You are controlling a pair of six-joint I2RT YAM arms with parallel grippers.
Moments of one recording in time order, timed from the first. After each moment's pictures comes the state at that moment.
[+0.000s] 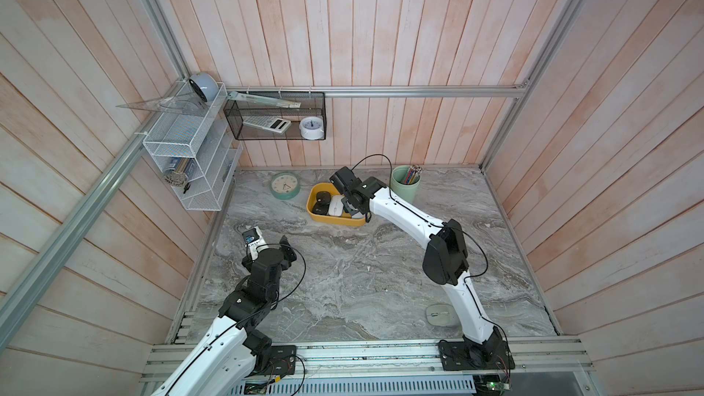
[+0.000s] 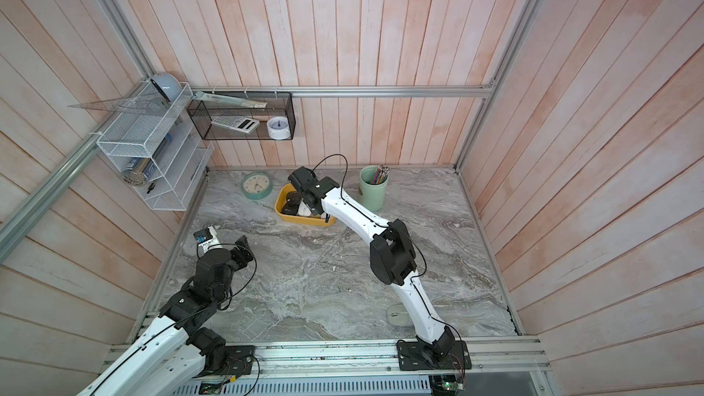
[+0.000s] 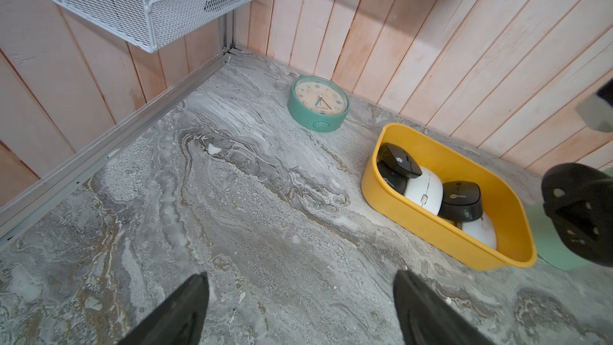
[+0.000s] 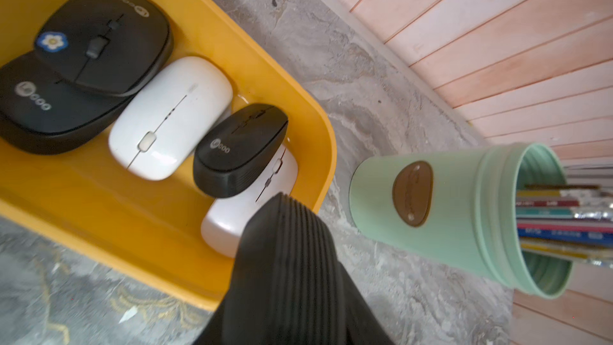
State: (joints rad) left arm -0.45 0.65 0.45 -0.28 -0.59 -0.55; right arm 0.81 2.35 2.28 -0.98 0.56 0.05
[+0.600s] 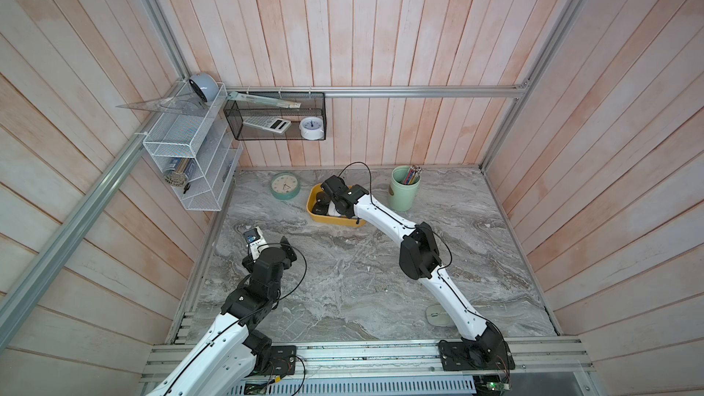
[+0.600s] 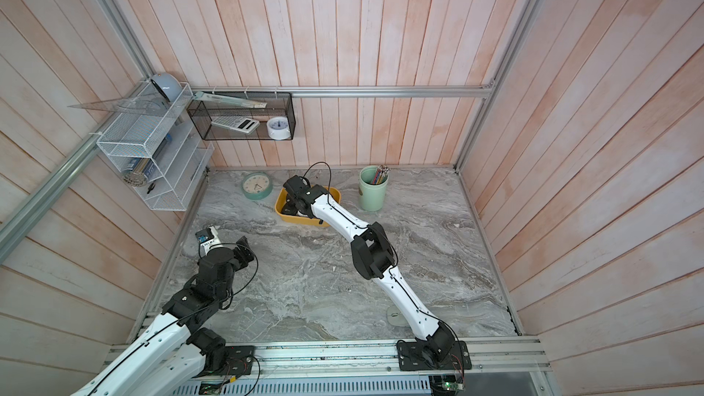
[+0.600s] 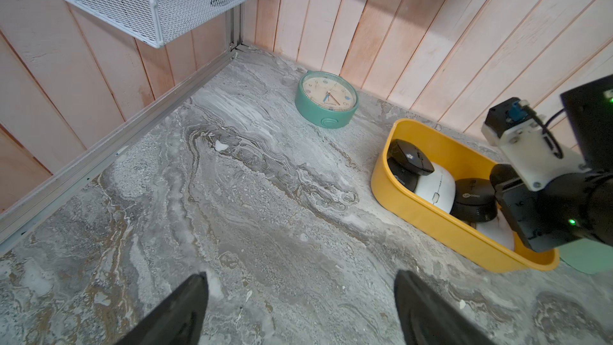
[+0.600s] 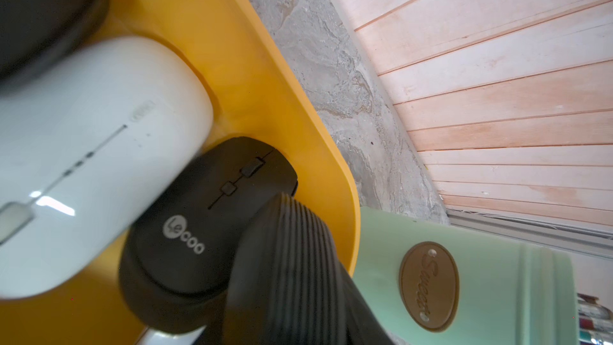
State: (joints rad) left arm -0.45 0.69 0.45 -0.28 -0.61 -0.56; right arm 0.80 2.66 2.55 -0.96 0.74 -0.18
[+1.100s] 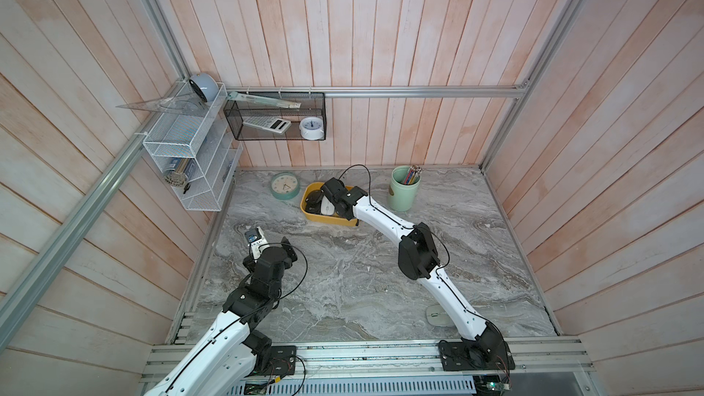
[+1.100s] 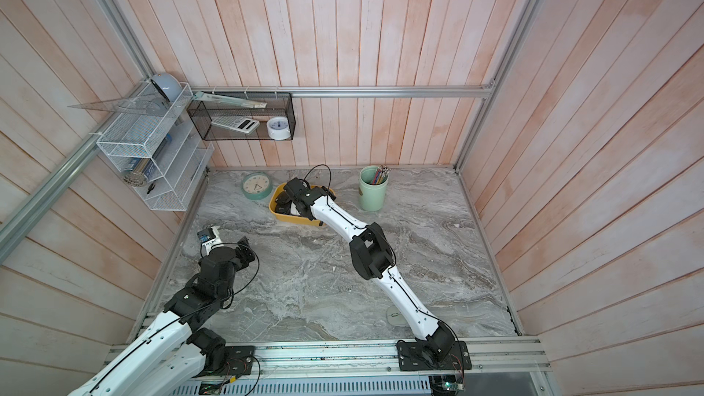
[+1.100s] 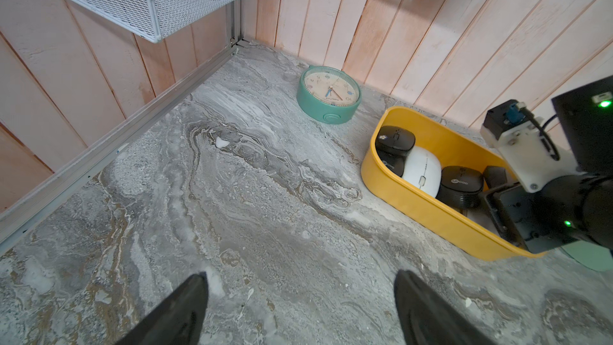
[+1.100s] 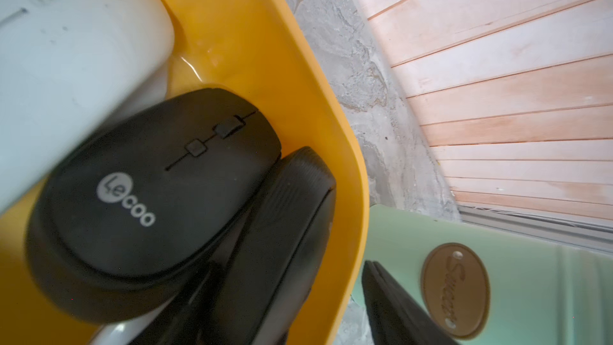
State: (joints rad) left arm -0.45 0.71 0.45 -0.27 -0.61 -0.56; right arm 0.80 2.67 2.55 -0.98 0.69 -0.12
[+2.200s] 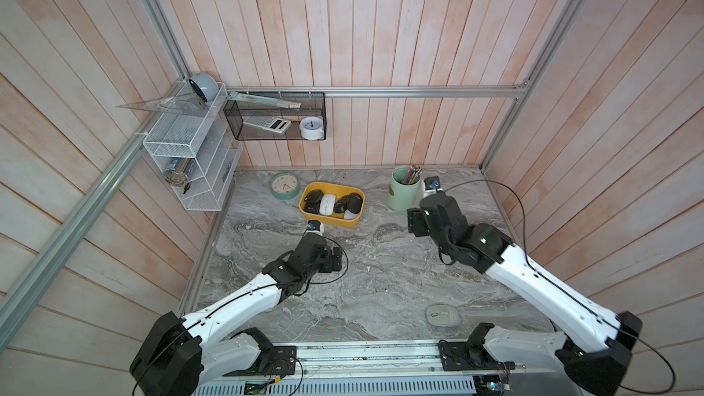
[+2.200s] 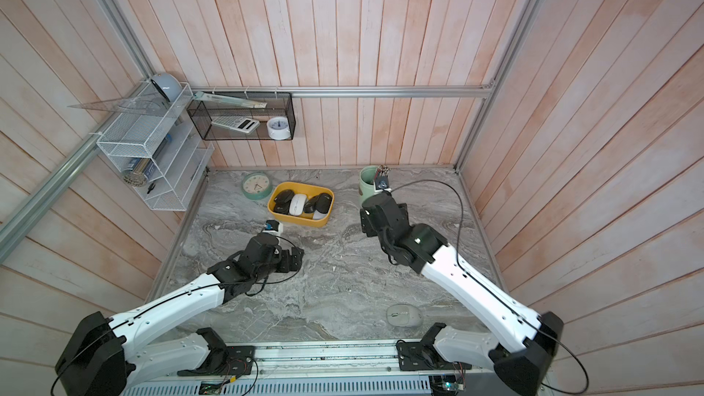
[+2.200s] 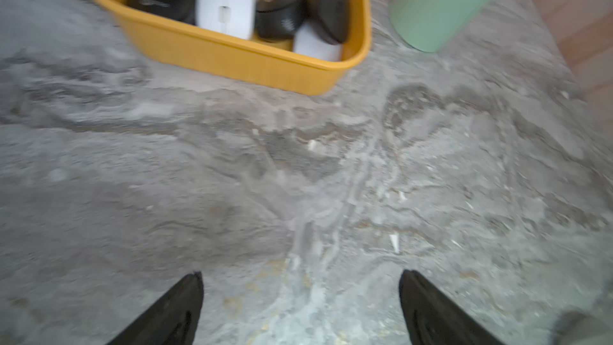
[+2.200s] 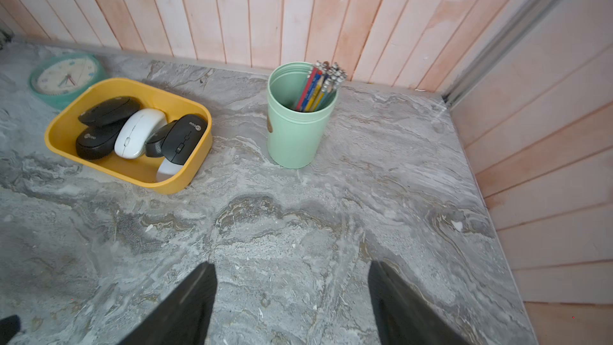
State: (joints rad) left arm -0.74 1.19 0.69 -0.26 -0.15 -0.51; right arm 0.77 1.08 1.16 -0.71 0.60 0.36
